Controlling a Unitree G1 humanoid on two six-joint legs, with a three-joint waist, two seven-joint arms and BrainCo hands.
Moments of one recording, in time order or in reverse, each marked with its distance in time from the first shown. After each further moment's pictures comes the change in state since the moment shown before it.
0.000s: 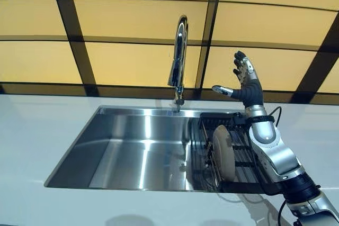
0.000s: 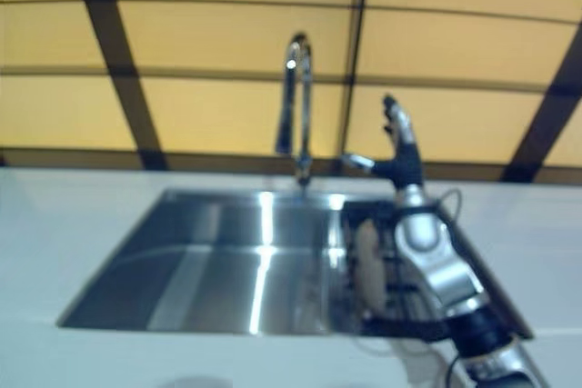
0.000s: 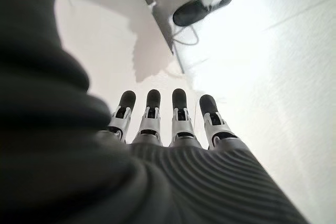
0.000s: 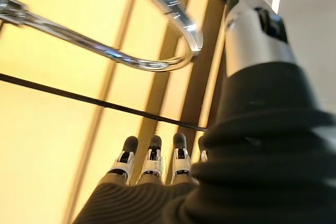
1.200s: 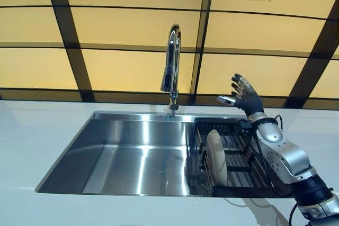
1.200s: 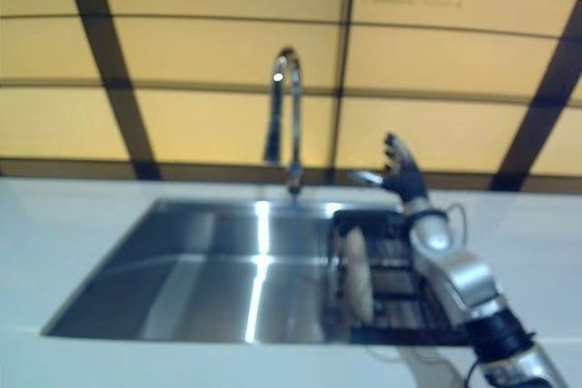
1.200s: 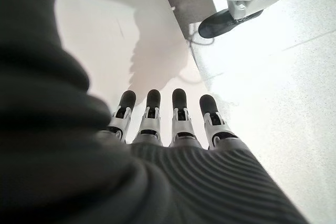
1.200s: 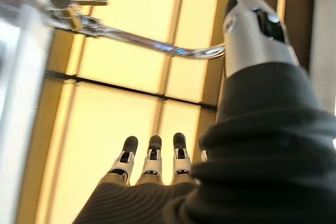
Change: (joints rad) left arm 0.018 -0.029 0.035 -0.027 -0.010 -0.002 0.012; right arm 0.113 -0.082 -0.033 -0.010 0.253 0.247 0.074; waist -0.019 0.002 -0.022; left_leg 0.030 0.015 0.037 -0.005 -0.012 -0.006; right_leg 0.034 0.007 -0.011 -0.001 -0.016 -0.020
